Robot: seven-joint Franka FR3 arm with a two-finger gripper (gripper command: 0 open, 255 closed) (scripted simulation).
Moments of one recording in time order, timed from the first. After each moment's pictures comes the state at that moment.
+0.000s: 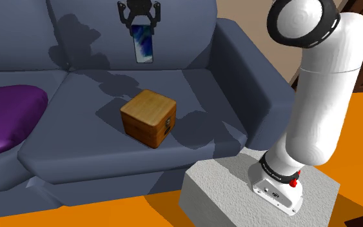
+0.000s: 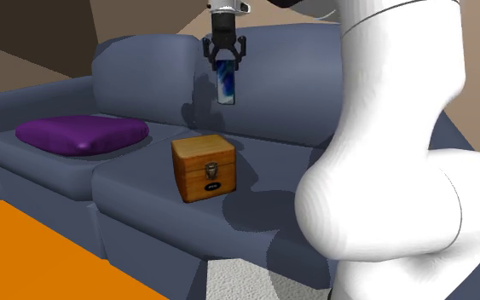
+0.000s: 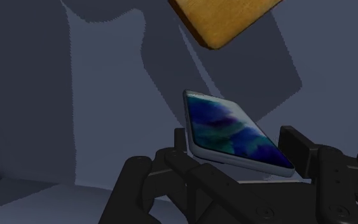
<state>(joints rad) 0.11 0.38 0.27 -1.08 -0.12 1.45 0.66</state>
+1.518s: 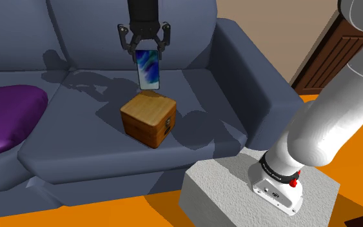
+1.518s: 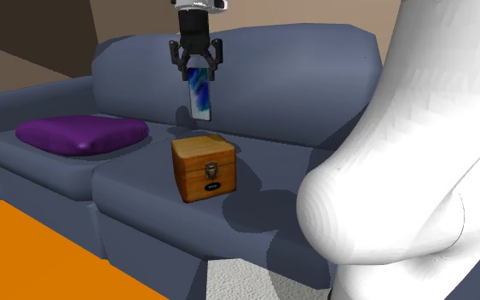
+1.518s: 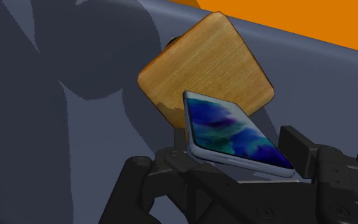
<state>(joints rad) 0.17 -0.05 0.34 -1.71 0.00 1.65 0.83</state>
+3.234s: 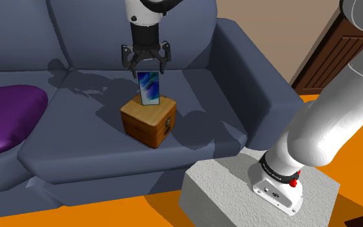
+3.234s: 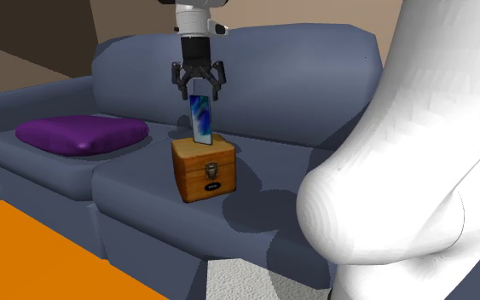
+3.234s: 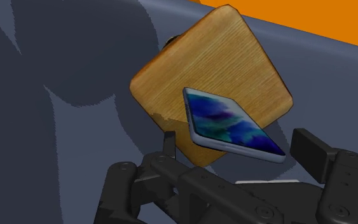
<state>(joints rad) 0.16 -0.06 0.34 -1.87 0.00 1.80 0.82</state>
